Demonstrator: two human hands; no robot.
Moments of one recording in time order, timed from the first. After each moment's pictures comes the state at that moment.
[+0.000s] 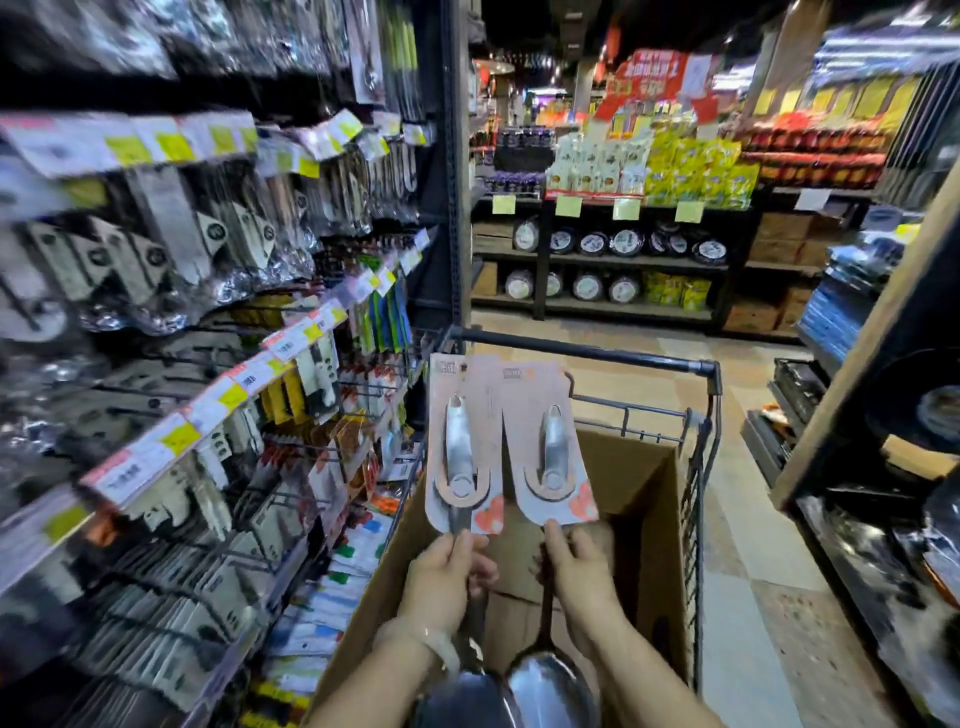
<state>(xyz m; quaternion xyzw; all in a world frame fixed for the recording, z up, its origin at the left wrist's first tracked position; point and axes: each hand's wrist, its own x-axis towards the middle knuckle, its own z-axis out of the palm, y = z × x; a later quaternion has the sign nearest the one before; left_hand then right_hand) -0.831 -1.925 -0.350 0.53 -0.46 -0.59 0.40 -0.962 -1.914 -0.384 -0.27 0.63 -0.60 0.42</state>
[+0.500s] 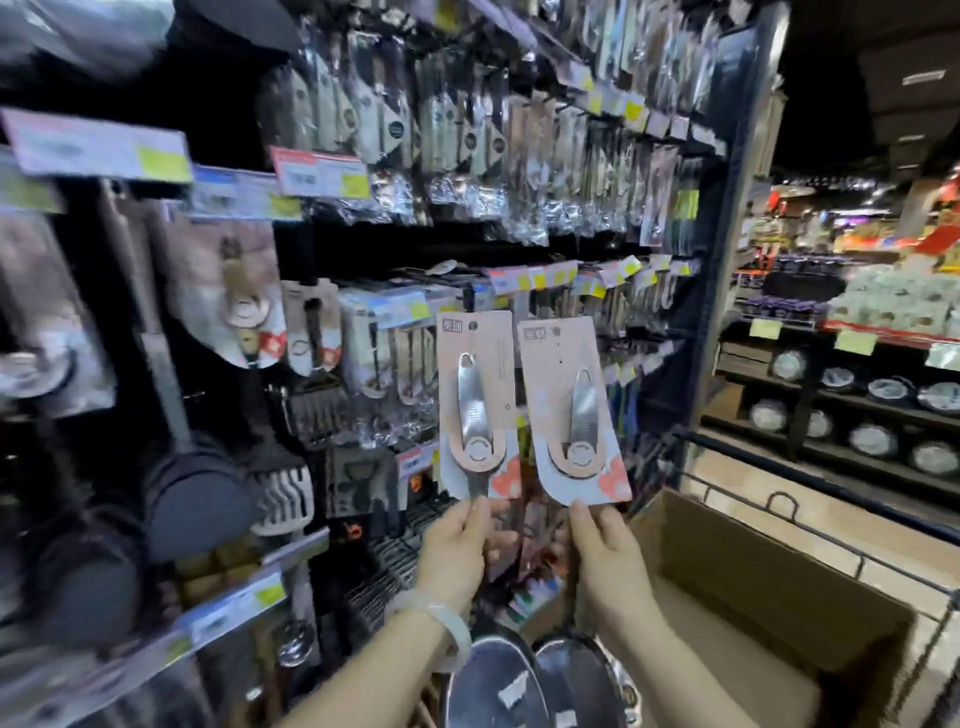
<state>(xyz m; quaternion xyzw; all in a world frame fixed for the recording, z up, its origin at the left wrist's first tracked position) -0.697 -1.759 -0.223 0.54 -0.35 -0.41 0.65 -0.825 -1.812 -0.250 -0.54 0.41 -0.55 0.48</state>
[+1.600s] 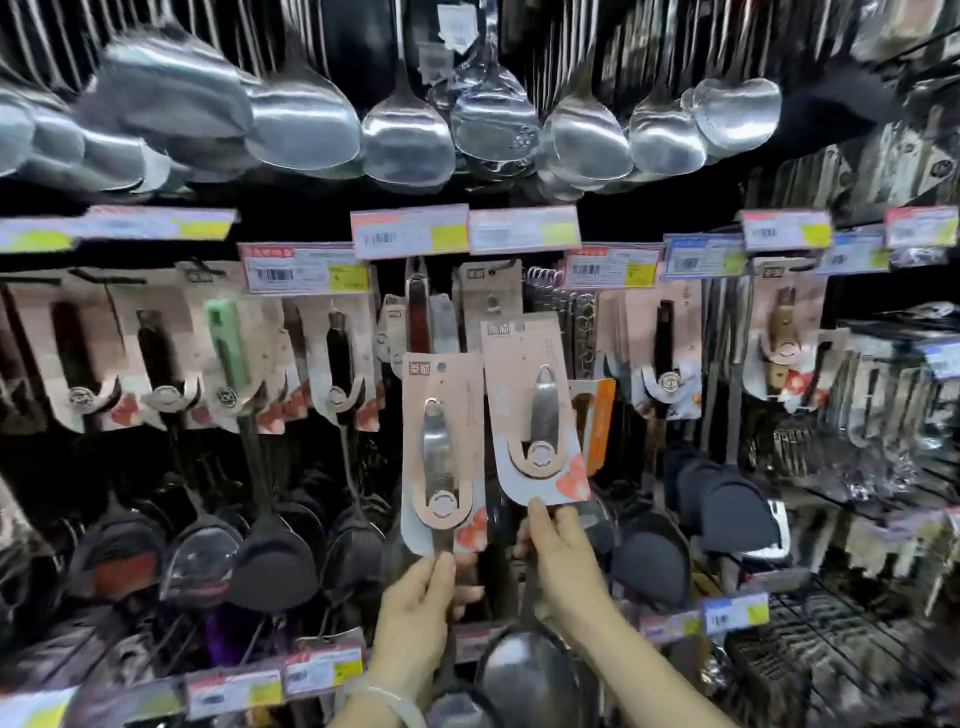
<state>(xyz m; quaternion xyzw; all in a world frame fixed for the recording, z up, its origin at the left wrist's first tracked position) -0.356 -1.374 -0.216 0.64 -0.19 -0.11 0.73 -0.403 -1.499 -0.200 -0.65 0.18 -0.34 0.65</state>
